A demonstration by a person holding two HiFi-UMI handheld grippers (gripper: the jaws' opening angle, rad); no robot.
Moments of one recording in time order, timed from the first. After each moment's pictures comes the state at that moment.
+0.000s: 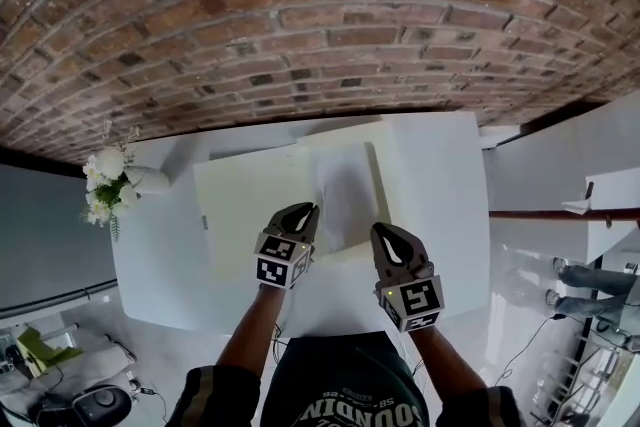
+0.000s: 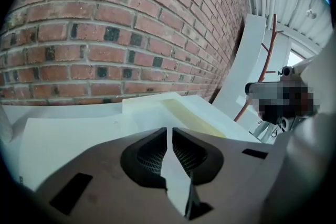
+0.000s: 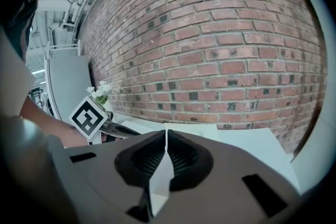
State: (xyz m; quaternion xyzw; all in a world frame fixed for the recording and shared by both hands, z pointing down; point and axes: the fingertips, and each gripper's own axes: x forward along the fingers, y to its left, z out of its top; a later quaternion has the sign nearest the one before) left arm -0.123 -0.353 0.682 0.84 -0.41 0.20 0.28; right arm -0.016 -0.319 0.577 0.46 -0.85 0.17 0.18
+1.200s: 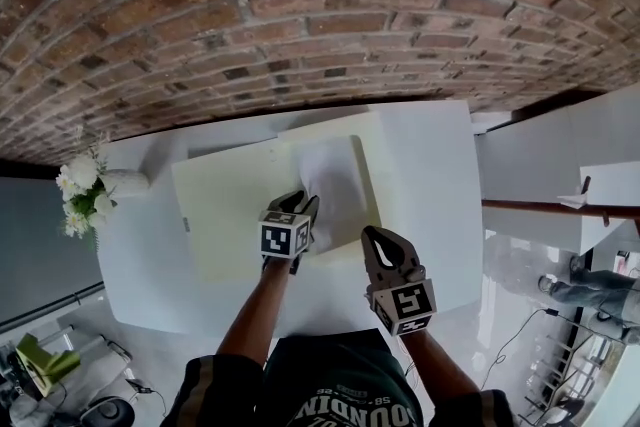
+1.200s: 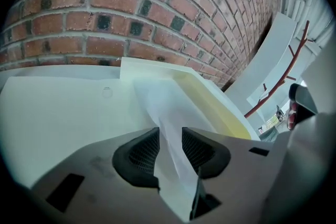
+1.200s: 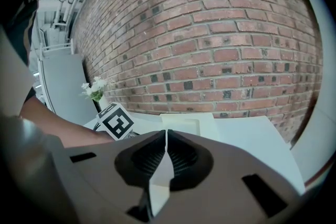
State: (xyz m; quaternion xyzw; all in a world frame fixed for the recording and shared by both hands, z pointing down) left arm -0.101 -0.373 0.769 0.78 -0.41 0.24 0.40; right arm -0.005 -0.315 0.606 0.47 -0.83 0.21 0.20
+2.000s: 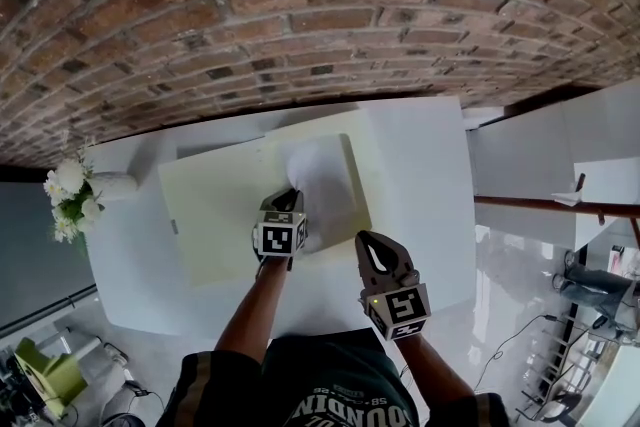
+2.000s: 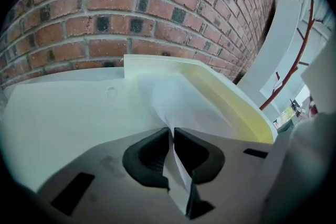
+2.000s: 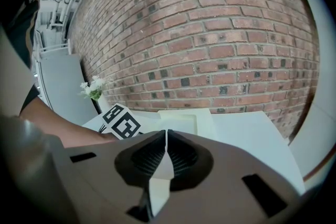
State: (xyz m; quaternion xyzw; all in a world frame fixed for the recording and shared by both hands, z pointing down) left arm -0.106 -0.380 0.790 0.76 -0.45 0.29 0.36; right arm 0.005 -0.307 0.613 0.48 -0.83 0.22 0.20
